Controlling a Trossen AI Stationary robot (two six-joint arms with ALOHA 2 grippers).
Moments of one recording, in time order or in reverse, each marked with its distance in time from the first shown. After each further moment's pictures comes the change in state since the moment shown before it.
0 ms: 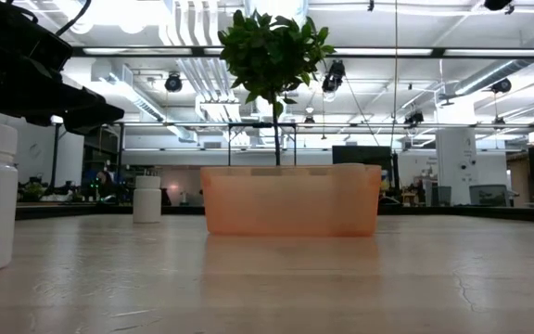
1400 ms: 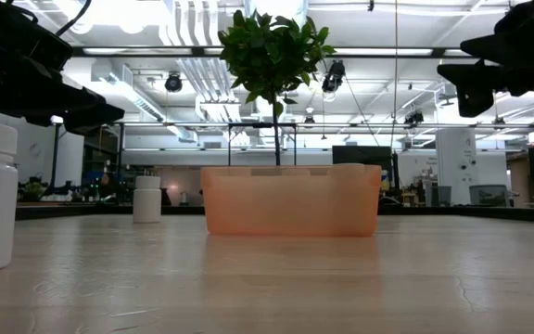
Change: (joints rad) left arm 0.000 0.000 0.000 0.000 0.000 0.000; right arm 0.000 0.018 -0.387 -0.057 0.022 -0.022
